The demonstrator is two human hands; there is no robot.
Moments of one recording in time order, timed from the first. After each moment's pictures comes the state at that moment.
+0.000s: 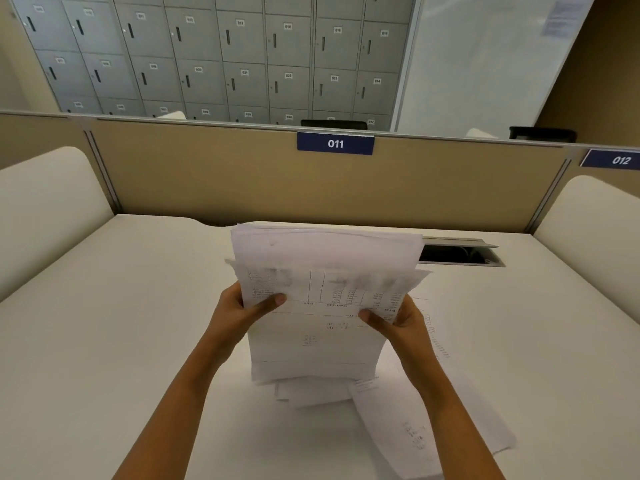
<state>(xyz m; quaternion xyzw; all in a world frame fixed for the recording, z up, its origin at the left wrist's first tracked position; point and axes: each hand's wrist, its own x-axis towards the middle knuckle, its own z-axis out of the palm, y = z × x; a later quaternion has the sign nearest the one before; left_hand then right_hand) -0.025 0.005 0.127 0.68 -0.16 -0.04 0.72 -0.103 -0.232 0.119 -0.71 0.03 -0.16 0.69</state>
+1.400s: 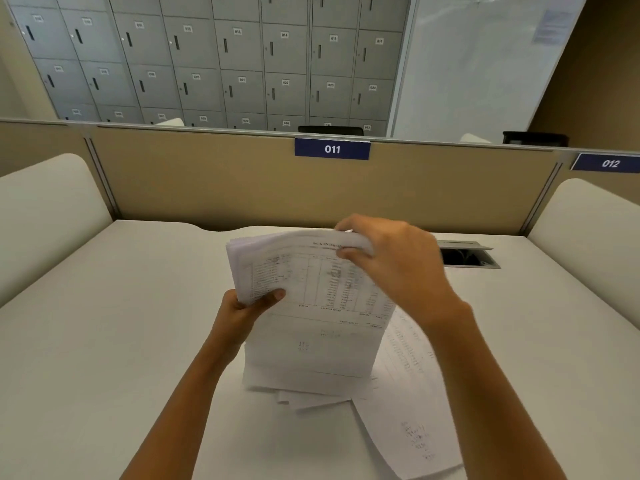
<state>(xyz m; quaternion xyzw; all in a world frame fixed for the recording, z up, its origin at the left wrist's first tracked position) -0.034 0.000 0.139 0.64 -0.17 -0.04 0.75 -0.105 -0.199 0.258 -0.93 -0.10 -0.34 0.08</state>
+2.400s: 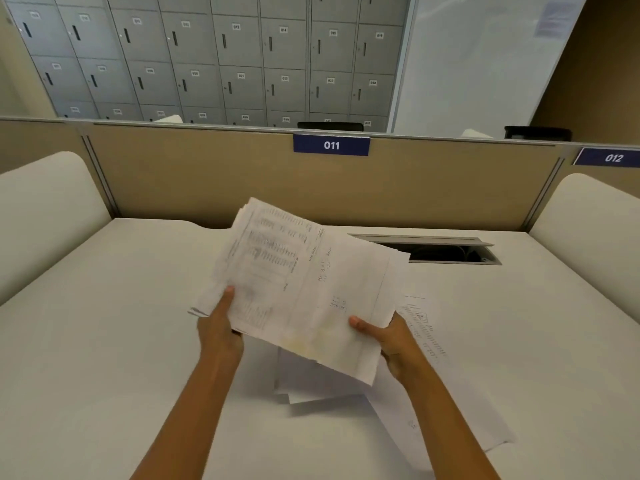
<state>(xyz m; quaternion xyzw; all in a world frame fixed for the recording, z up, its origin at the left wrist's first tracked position) -0.016 0.002 0.100 0.40 0.13 0.03 0.91 -0.088 -0.235 0.092 -0.62 0.14 -0.05 0.77</state>
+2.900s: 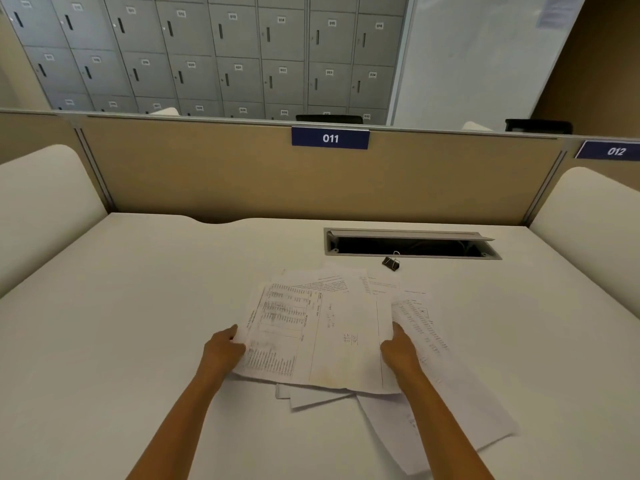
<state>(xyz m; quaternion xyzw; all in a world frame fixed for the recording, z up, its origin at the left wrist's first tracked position) -0.018 0.017 0.054 0.88 0.09 -0.12 0.45 -0.082 -0.253 0.044 -0.81 0.31 -0.01 0.51</state>
